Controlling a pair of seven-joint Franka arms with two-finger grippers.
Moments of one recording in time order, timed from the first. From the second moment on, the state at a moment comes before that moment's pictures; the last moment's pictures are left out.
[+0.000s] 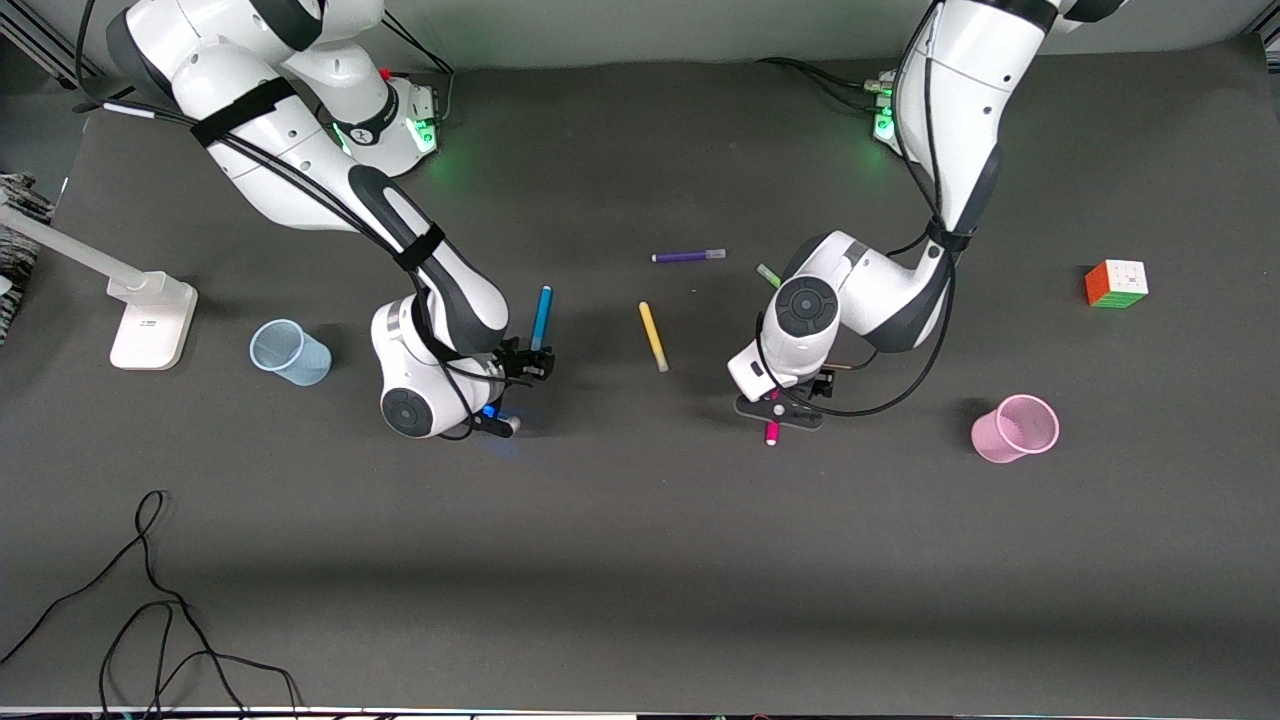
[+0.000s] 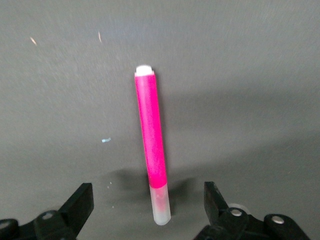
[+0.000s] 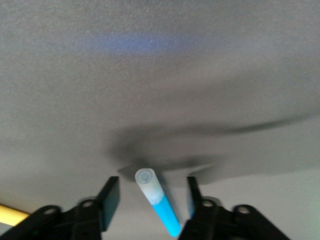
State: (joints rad) left arm -0.45 0.56 -0.11 -1.93 0.15 2.41 -0.40; right arm 0.18 0.71 0.26 -1.80 0.31 2.02 0.55
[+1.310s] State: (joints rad) left arm -0.44 0.56 -0.12 -1.93 0.15 2.42 -0.44; right arm 0.17 0.49 0.24 -1.79 0.22 1.86 0.55
